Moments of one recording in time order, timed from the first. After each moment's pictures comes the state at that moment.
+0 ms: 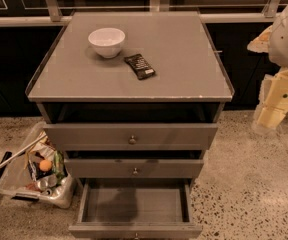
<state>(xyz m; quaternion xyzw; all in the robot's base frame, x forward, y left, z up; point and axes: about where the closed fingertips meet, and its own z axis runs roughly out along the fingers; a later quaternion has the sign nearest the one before) 0.438 -0.216 0.977 -0.60 0.78 -0.04 0.16</state>
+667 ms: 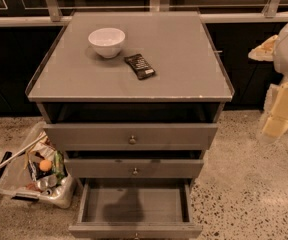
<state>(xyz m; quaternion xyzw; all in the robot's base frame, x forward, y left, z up) 0.430 -0.219 0.965 -0.61 0.77 -0.01 0.17</state>
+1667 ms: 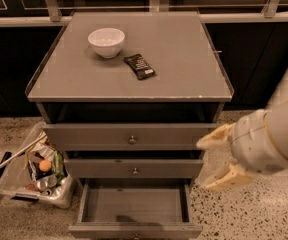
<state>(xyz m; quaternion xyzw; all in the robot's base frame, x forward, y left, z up) 0.366 -0.146 0.848 -0.66 0.70 0.10 0.26</state>
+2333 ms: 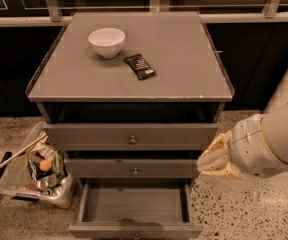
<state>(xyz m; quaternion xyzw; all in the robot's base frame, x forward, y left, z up) 0.363 -0.143 0.837 -0.66 0.70 0.11 0.26</state>
